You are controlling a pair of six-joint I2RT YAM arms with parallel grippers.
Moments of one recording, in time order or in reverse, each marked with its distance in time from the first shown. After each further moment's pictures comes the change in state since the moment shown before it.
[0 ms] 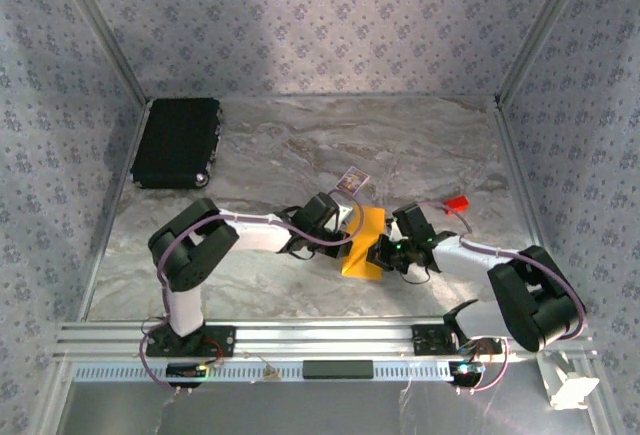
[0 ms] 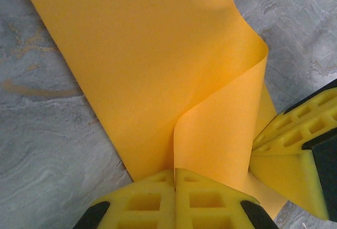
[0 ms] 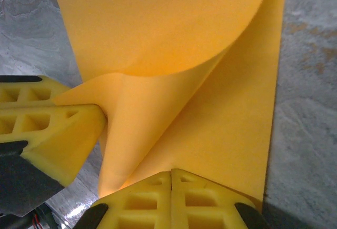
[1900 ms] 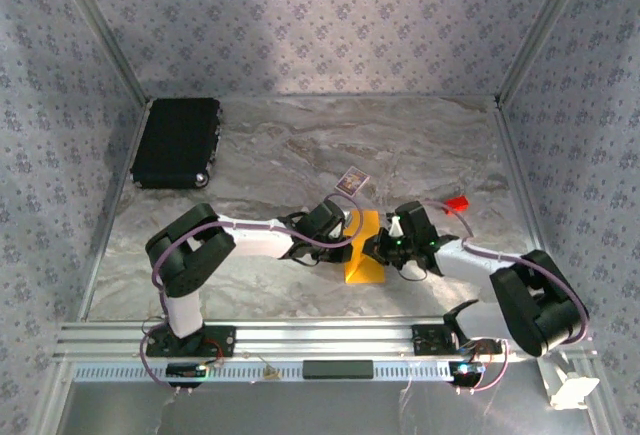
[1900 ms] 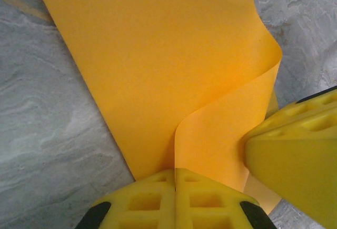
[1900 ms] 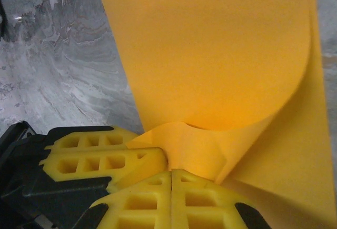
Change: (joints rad) left arm -0.061 -0.034 -0.005 -0.072 -0.090 -0.234; right arm 0.003 -0.014 -0.031 0.181 -0.042 0.129
